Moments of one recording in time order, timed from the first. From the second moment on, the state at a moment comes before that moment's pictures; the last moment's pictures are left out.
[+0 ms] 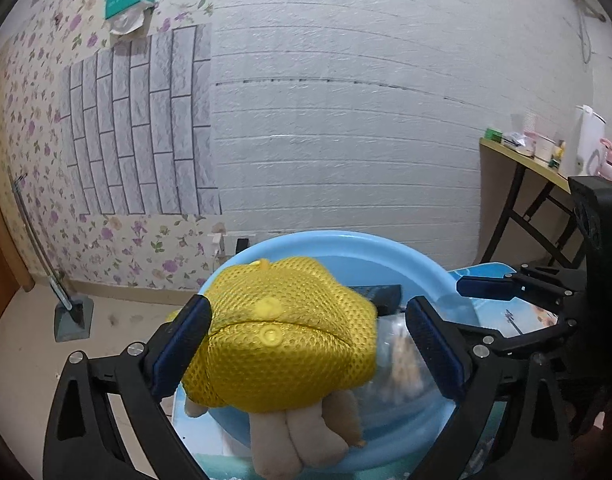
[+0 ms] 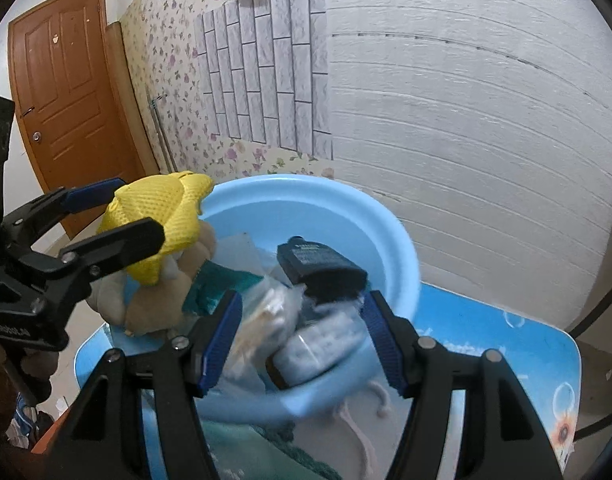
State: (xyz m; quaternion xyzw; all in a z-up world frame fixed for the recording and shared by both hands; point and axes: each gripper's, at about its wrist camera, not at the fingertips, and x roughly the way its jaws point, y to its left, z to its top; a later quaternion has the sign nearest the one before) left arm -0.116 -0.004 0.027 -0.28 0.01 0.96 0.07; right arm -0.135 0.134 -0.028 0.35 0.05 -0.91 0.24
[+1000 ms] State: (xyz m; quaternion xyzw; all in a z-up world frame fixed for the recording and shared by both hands) left arm -0.060 0.053 0.007 -0.31 0.05 0.94 0.13; right arm -0.103 0.202 -0.079 0.42 0.00 -0.89 0.17
